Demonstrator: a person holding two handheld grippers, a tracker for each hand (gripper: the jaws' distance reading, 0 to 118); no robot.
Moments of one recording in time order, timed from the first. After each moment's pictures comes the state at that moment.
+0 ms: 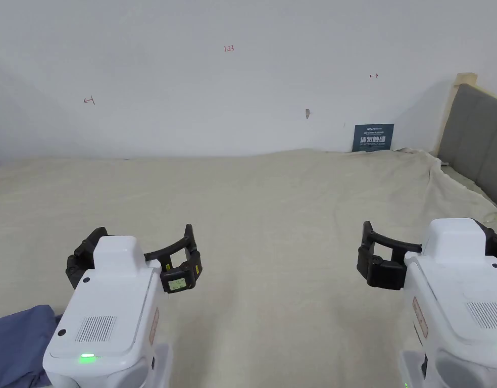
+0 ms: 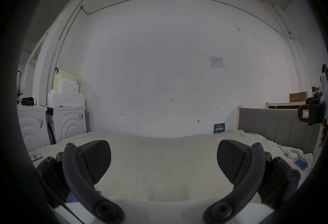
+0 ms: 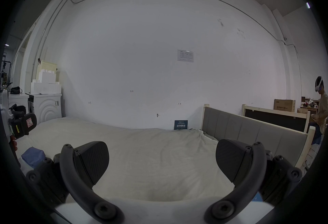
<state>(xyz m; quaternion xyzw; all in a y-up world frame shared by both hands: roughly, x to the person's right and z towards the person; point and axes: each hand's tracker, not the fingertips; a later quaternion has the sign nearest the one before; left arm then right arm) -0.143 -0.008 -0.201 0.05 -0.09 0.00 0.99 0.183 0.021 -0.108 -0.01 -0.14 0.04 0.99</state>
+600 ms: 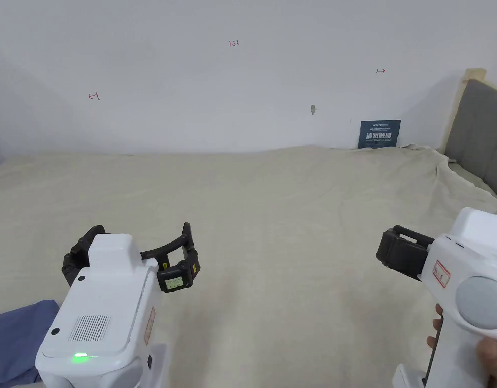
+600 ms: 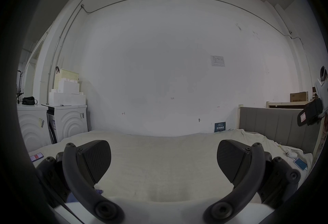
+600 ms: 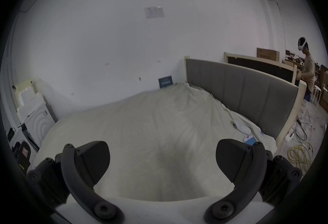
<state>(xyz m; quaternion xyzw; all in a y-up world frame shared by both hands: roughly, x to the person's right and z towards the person) -0.151 -0.007 -0.199 0.04 -0.09 0.00 1.00 0.199 0.049 -0.122 -0.21 -0.23 -0.14 0.94</state>
